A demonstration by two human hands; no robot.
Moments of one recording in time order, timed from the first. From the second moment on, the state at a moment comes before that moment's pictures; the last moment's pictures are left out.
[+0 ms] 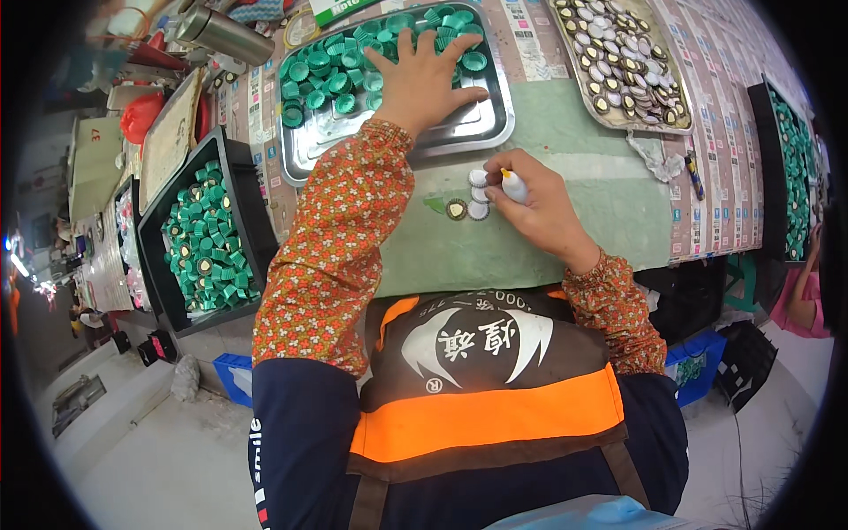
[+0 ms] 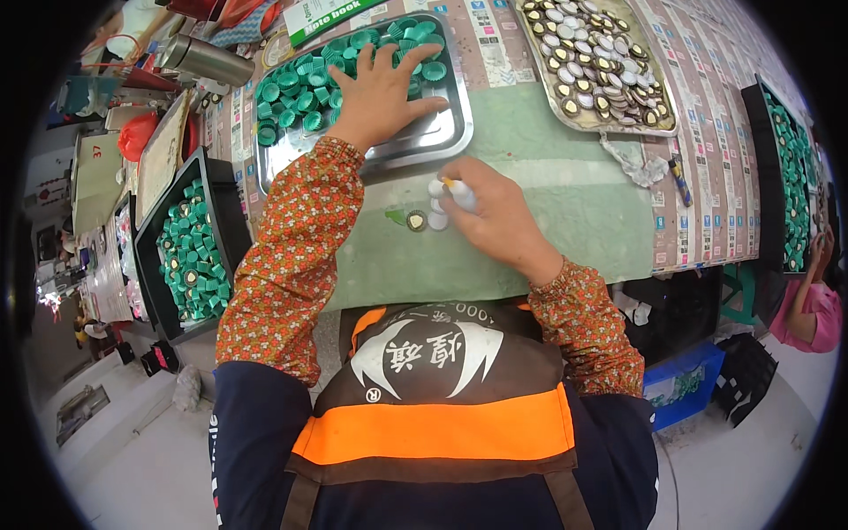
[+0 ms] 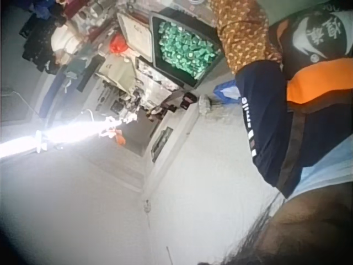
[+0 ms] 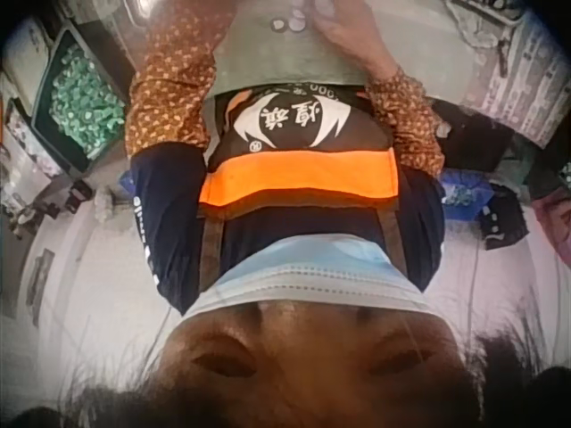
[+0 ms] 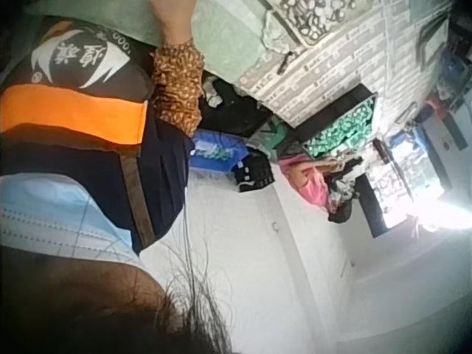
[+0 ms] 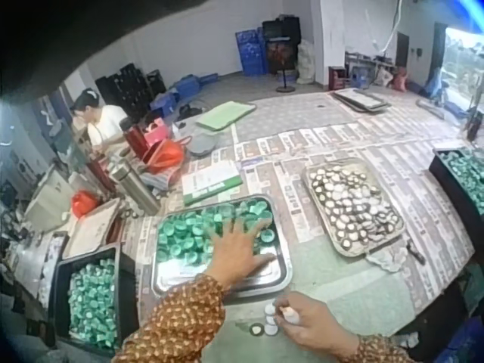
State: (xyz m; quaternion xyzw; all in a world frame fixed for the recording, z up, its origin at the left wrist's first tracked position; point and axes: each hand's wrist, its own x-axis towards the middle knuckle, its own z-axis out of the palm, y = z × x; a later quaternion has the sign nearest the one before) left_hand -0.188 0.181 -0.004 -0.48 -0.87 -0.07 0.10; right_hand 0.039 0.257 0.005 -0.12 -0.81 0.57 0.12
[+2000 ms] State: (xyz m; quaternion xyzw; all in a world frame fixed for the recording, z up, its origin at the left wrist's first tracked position) left_hand -0.006 0.020 0.017 -0.08 -0.49 -0.68 -0.54; right_hand 0.084 0.202 0.043 -0.26 -0.61 0.74 -0.05
